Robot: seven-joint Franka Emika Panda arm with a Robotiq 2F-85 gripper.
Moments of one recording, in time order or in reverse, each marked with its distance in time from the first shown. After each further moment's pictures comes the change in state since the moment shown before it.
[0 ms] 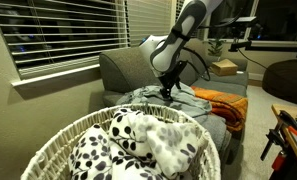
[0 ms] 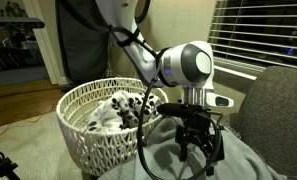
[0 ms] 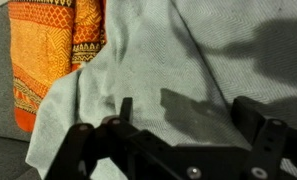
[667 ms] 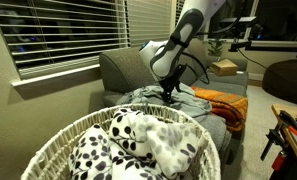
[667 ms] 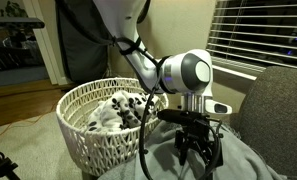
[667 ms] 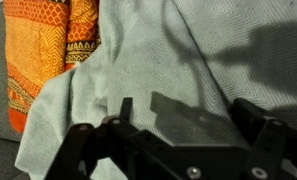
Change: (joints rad) arm -0.004 0.052 -0.001 0.037 0.001 -0.001 -0.010
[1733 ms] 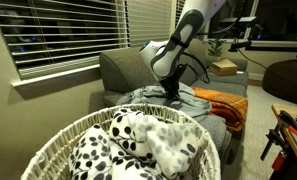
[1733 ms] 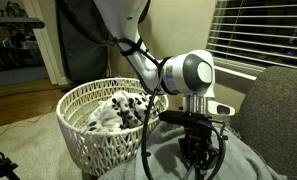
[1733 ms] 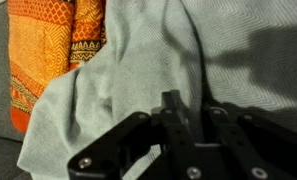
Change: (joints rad) arm -0.002 0.004 -0.010 0.004 0.000 -0.002 -0.020
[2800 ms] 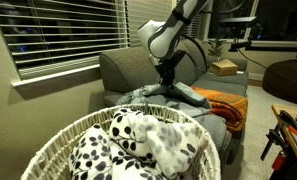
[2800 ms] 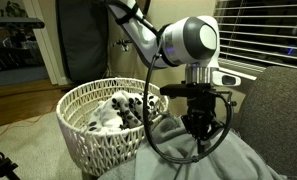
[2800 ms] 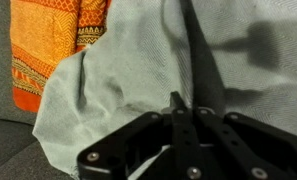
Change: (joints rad) arm 0.002 -0.171 0.027 -0.077 0.023 -0.002 -0.055
